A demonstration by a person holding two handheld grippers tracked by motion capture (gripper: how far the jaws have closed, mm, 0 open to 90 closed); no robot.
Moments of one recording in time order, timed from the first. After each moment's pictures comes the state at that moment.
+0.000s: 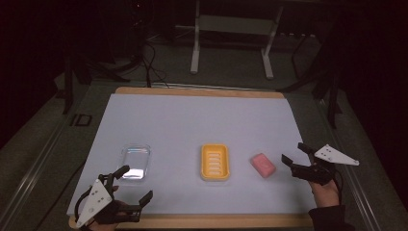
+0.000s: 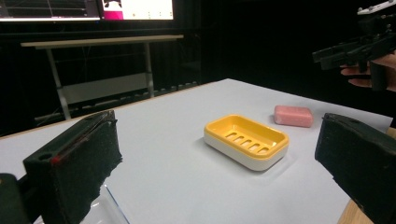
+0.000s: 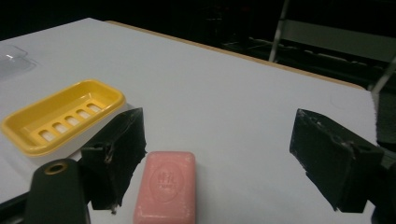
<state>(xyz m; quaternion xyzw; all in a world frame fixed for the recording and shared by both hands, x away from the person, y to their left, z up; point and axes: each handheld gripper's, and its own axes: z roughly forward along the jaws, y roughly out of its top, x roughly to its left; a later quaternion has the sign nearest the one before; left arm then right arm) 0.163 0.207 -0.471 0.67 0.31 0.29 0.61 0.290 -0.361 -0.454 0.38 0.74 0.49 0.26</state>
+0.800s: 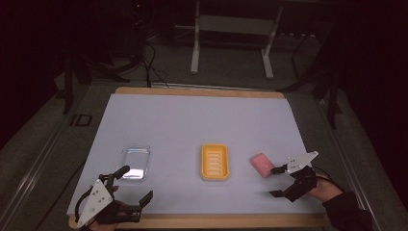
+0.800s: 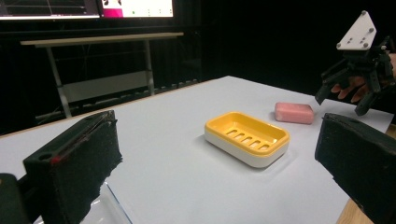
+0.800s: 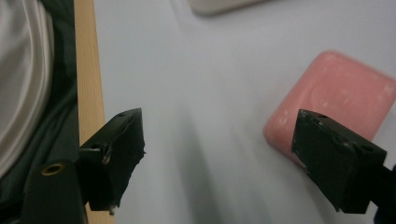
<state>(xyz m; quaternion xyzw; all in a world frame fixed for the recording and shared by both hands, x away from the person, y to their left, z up) 0.163 0.207 -0.472 0.68 0.31 0.29 0.60 0.307 -0.335 -0.488 0.13 0.93 0.35 0.00</state>
